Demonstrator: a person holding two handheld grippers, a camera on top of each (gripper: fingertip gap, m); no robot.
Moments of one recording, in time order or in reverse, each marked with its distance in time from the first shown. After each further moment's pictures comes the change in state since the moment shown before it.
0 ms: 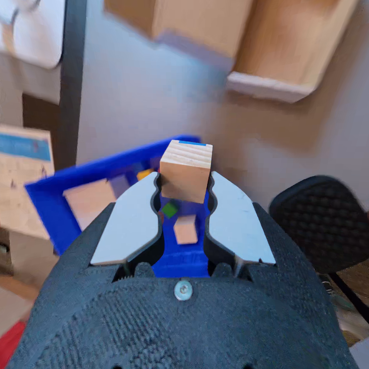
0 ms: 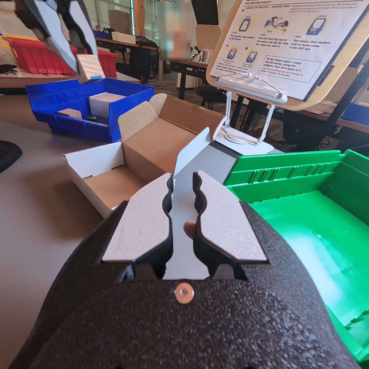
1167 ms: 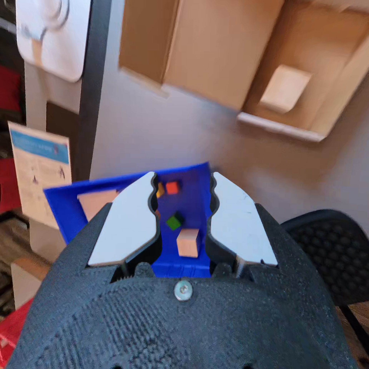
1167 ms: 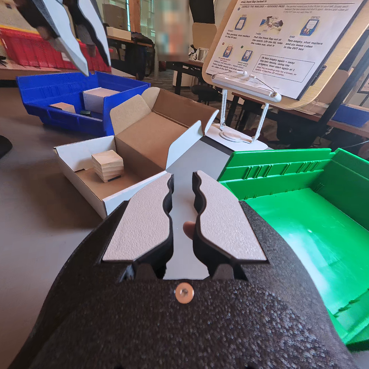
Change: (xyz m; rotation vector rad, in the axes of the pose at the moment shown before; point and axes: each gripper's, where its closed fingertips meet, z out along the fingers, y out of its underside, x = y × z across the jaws) left arm -0.003 -0.035 0.016 -0.037 -0.110 -0.039; right arm 0.005 0.005 -0.005 -0.006 0.022 -0.024
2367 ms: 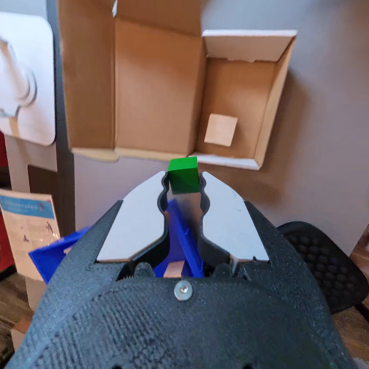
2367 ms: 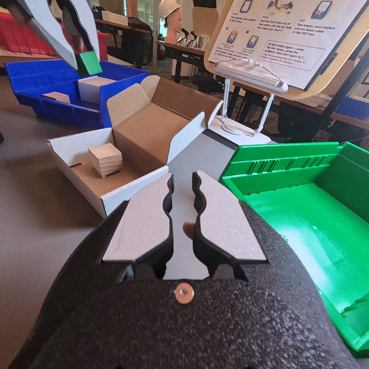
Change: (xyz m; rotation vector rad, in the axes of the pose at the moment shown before) left arm 0.060 -0.053 0.003 0.103 0.105 0.158; right arm -0.004 0.009 0.009 -0.044 0.005 -0.005
